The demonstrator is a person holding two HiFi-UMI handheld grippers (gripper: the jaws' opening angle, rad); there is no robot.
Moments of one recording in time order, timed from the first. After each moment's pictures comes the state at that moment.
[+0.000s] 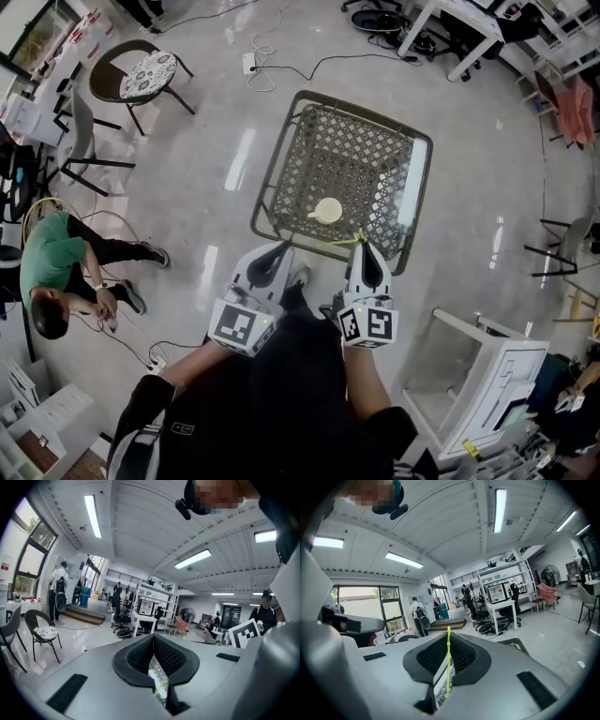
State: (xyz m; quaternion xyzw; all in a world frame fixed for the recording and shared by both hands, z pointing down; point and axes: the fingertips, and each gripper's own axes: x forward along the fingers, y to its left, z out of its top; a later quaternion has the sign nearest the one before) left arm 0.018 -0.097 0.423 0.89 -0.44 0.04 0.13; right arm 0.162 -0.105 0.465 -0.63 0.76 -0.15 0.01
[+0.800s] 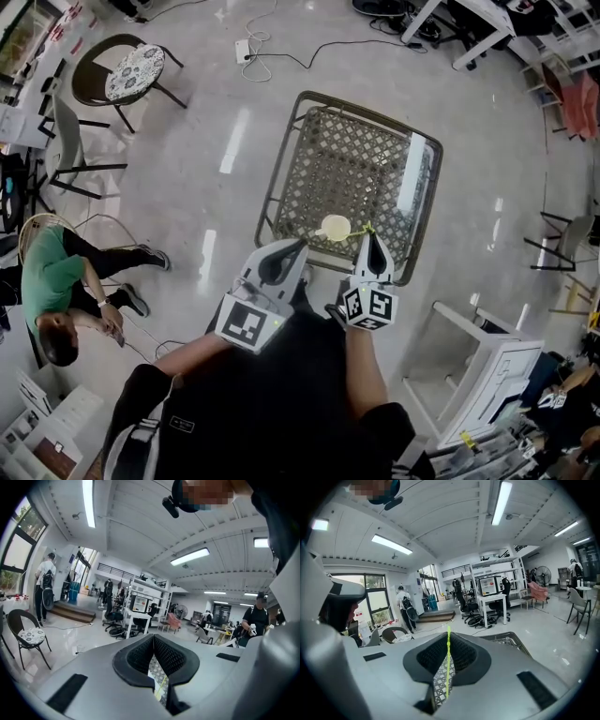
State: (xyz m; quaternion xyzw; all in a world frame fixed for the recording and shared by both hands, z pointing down) left arm 0.011 -0.213 0.426 0.91 -0.38 0.04 0.13; right arm 0.161 -0.219 0.540 -0.68 0.71 -0.18 -0.05
